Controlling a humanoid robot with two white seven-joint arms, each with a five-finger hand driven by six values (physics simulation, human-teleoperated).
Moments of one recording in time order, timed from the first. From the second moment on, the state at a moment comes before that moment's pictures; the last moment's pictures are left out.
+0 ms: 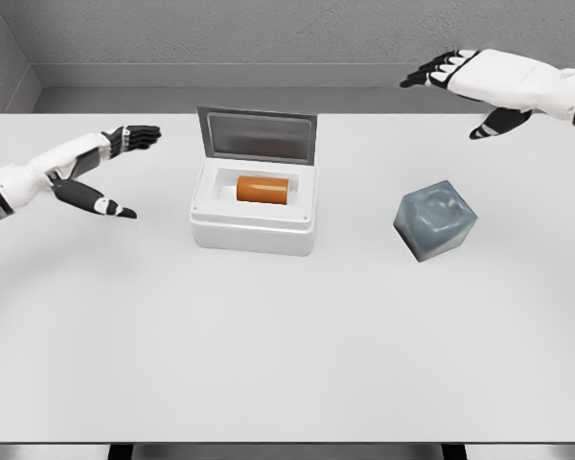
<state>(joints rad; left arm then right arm) -0.80 0.80 -0.97 -1.01 0.77 -0.61 -0.60 -0.83 -0.70 0.46 -1.27 0.42 -0.61 0.61</state>
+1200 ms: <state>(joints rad) -0.84 0.49 -0.83 -0.79 0.71 -0.58 -0.61 -0.81 -0.70 0.48 -1.21 0.43 -0.61 0.61</state>
